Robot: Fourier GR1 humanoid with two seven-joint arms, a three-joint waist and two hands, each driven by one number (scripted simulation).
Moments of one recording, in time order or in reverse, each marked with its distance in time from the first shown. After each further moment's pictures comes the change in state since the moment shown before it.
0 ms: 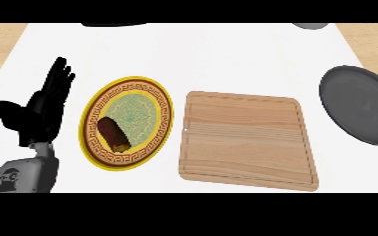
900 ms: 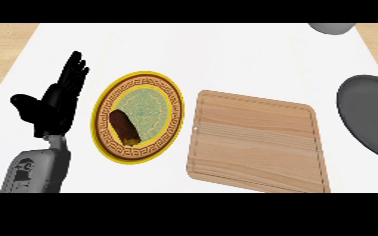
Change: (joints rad) left arm -0.054 -0.025 -0.035 0.039 -0.010 -0.019 -0.021; right arm -0.541 -0.147 -0.398 0.665 -0.497 0.128 0.027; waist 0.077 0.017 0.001
